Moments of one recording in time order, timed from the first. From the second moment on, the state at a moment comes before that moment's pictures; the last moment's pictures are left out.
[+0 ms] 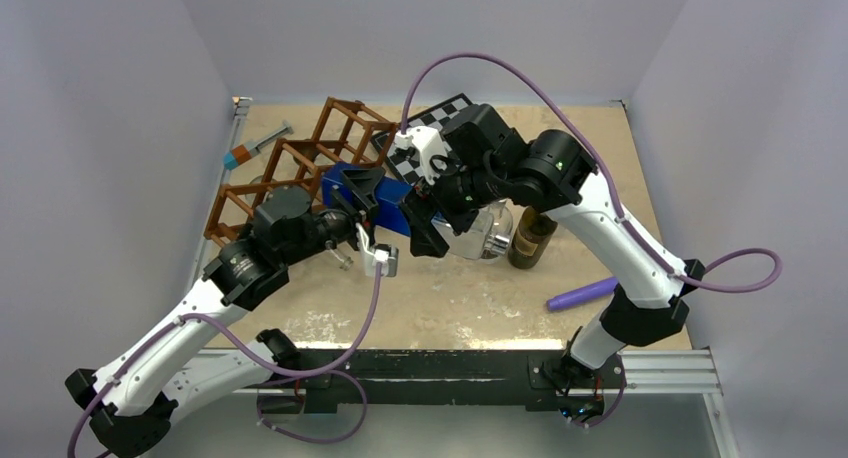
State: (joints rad) left arm -0.75 0.84 1.01 -0.37 0.18 1.37; right arm 0.96 1.61 2.15 -1.38 -0.24 0.10
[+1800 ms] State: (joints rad) left arm -0.75 0.79 1.07 -0.33 0.17 1.28; right arm 1.02 1.49 2.11 -1.38 0.07 0.32
